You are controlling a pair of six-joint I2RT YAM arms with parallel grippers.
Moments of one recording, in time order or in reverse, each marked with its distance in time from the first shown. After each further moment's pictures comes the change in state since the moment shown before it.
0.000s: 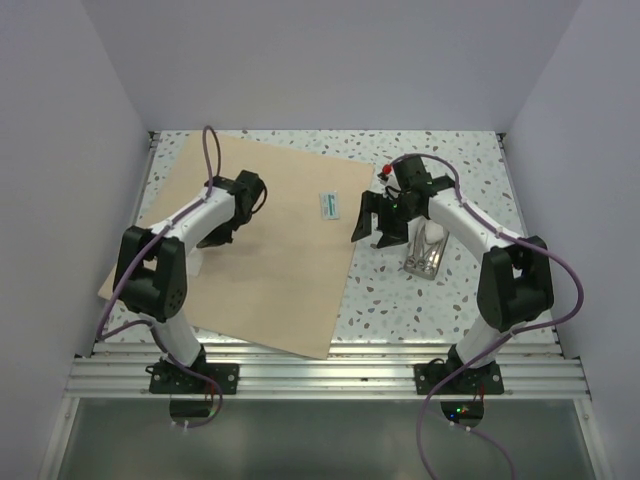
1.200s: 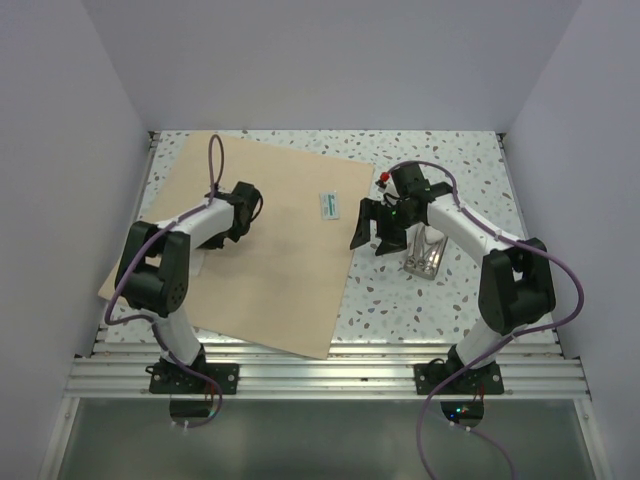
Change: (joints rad) left arm 0.045 0.032 -0.149 0.234 -0.207 0.150; right arm 0.014 -0.021 -0.062 0.021 -0.023 0.011
